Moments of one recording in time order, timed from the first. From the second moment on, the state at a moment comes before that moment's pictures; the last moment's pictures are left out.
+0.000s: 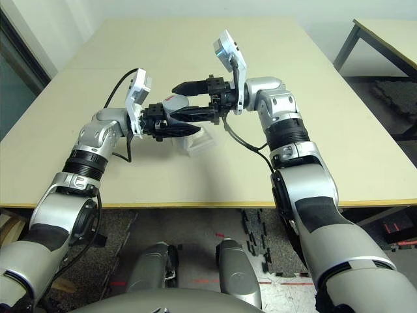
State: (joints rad) left arm -0.86 0.30 -0.09 0.61 -0.33 0.24 -1.35; right arm -1.10 -0.25 0.03 0.80 0.28 0.25 1.48
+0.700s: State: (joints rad) left arm -0.86 0.30 -0.09 0.61 -0.32 0.24 -1.33; right arm -1.14 -0.21 0.03 0.91 0.25 0.19 1.42
